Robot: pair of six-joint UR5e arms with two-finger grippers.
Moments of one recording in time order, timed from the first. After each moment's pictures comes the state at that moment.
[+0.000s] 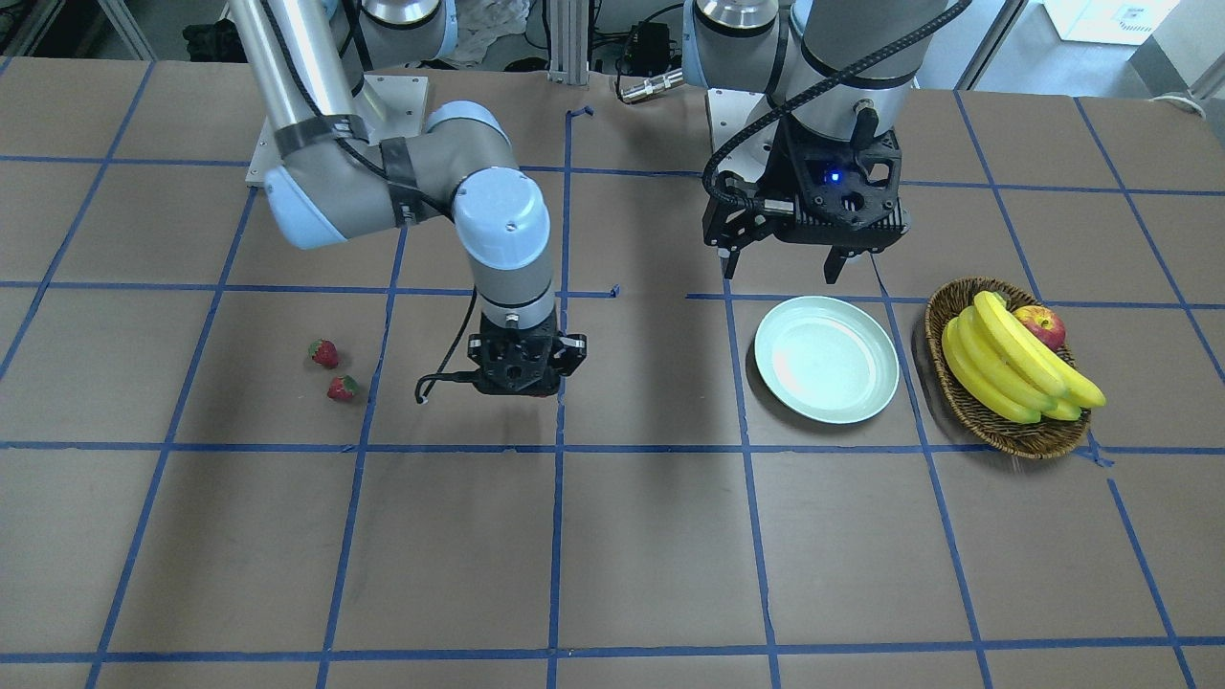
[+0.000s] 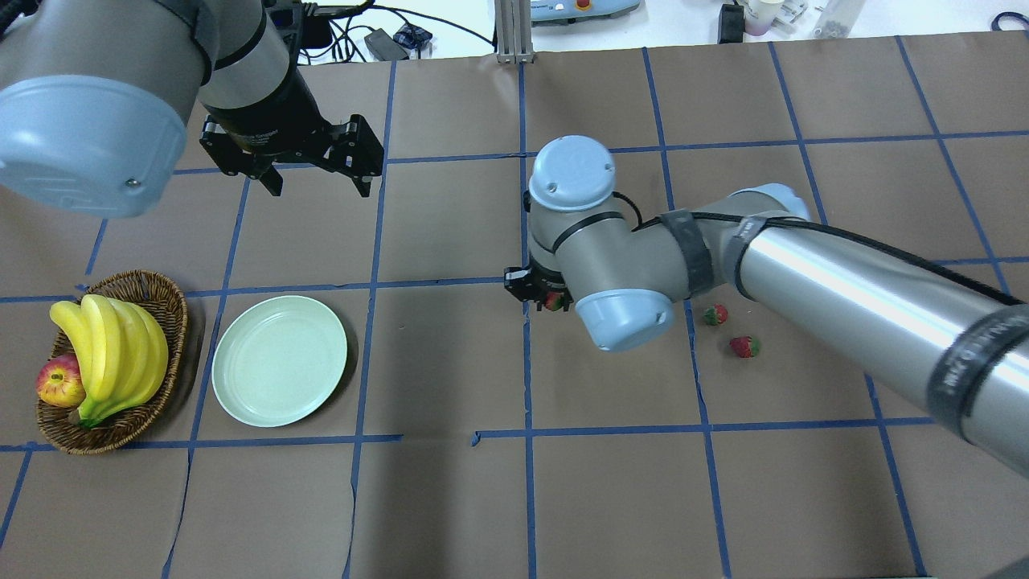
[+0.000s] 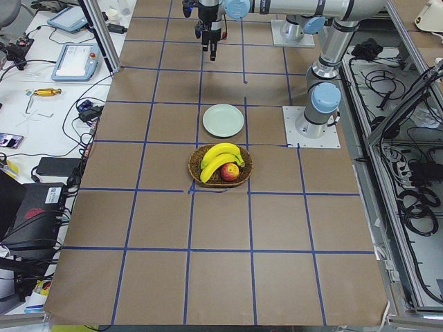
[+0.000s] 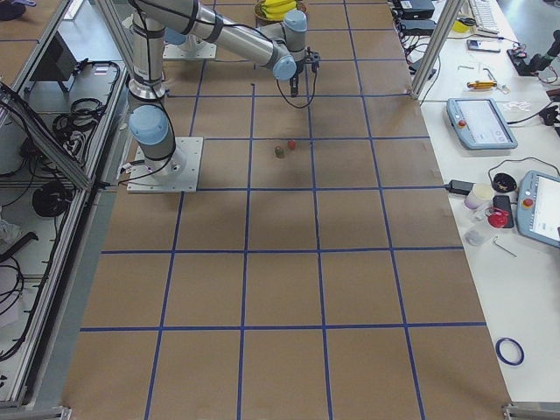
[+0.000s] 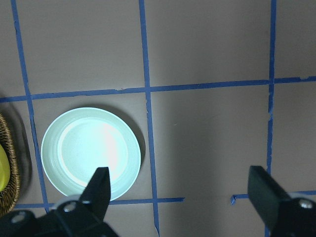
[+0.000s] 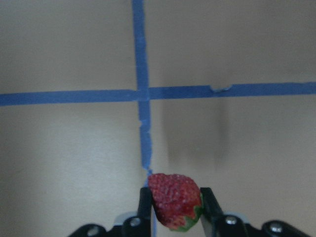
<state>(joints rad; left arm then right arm) -1.67 -1.60 -1.59 -1.44 1.60 -0.06 1.97 -1.16 1.84 -2.28 -1.54 0.44</state>
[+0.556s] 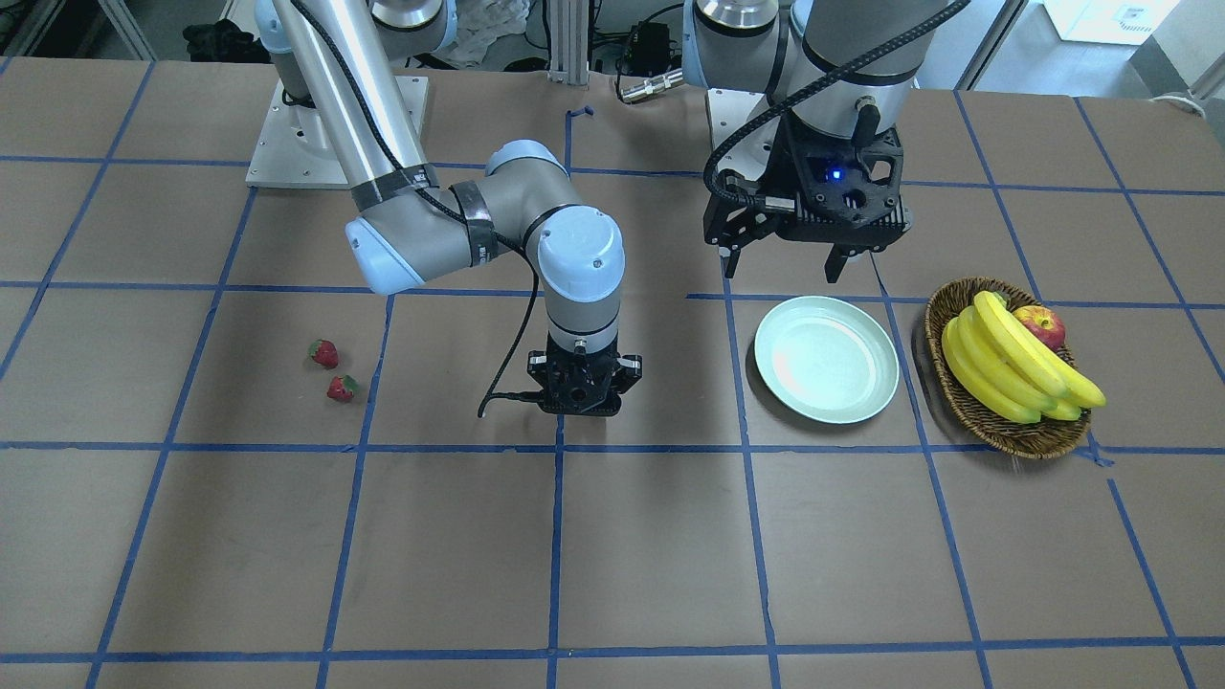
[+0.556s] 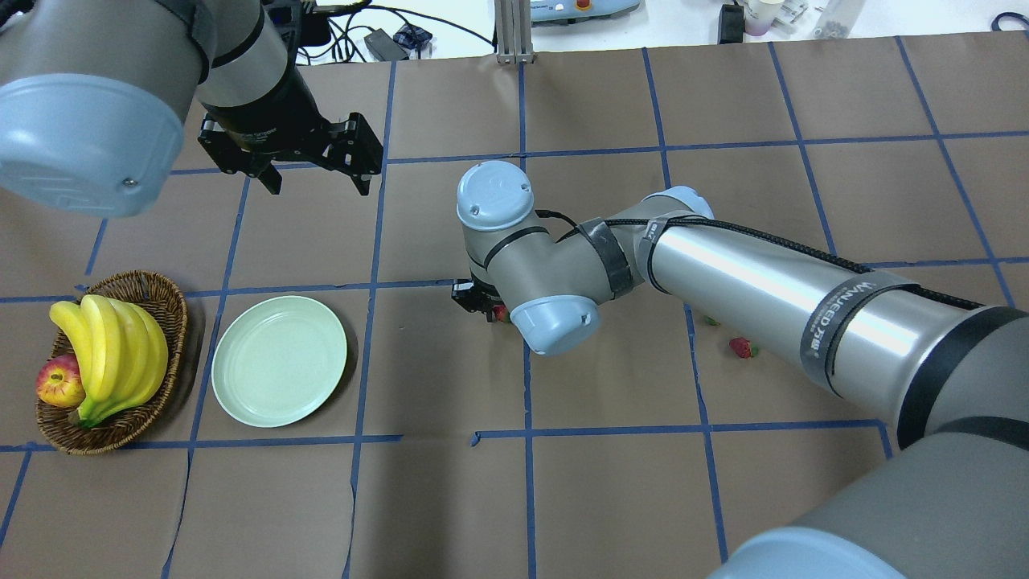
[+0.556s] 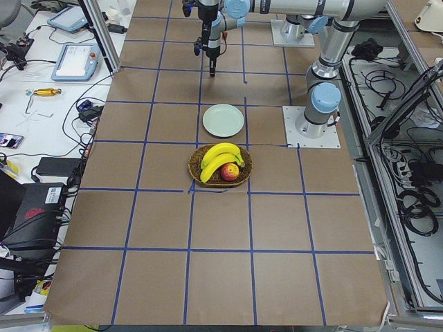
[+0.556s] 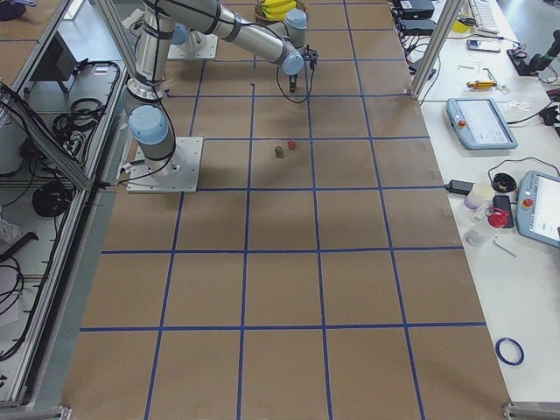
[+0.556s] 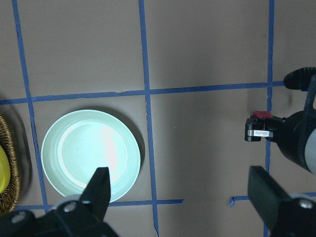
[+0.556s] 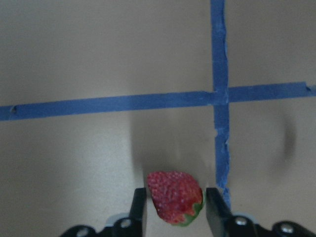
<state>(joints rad) -1.67 -1.60 -1.58 -1.44 1.60 -0.05 2.04 -1.05 1.75 -2.29 -1.54 0.53</state>
